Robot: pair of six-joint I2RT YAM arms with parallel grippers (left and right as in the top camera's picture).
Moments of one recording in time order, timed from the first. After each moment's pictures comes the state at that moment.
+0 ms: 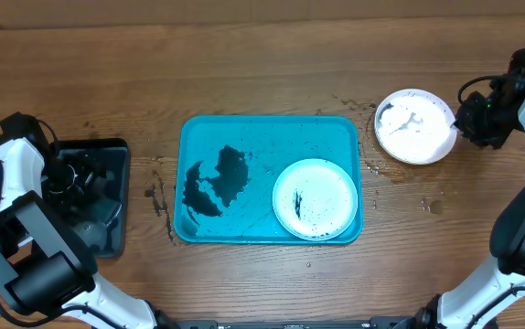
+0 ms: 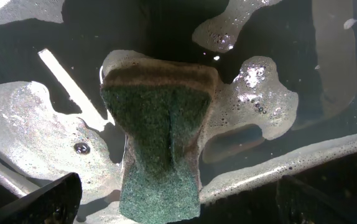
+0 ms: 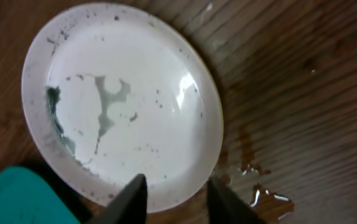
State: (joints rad) left arm 0.56 1.89 1.35 -1.04 0.05 -0.59; right arm -0.33 1.95 1.58 -1.02 -0.20 0.33
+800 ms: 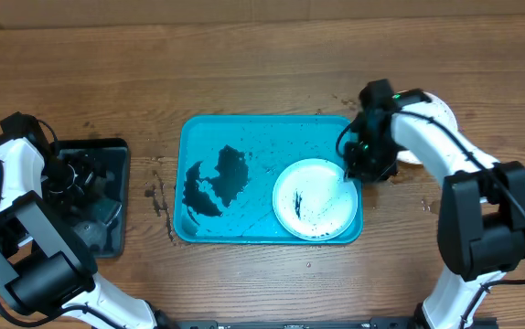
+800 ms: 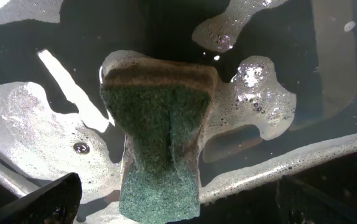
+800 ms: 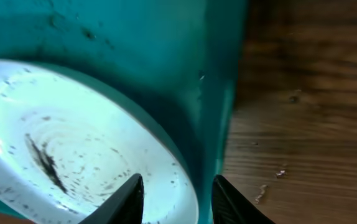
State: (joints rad) left arm 0.56 1.89 1.35 -1.04 0.05 -0.59; right arm 0.23 1.95 1.36 -1.09 -0.23 0.21
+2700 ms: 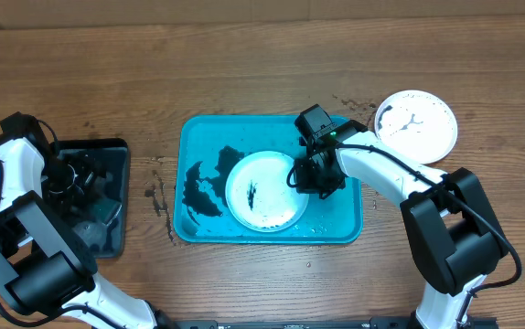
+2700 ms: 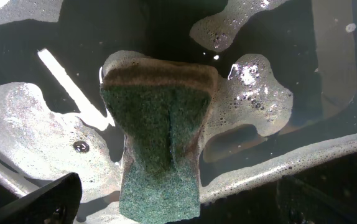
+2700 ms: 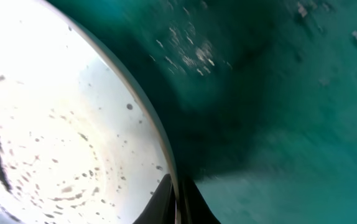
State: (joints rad) left arm 0.56 1.89 1.35 -1.04 0.05 -0.59; right arm 0.52 1.95 1.27 -0.77 -0.20 0.46
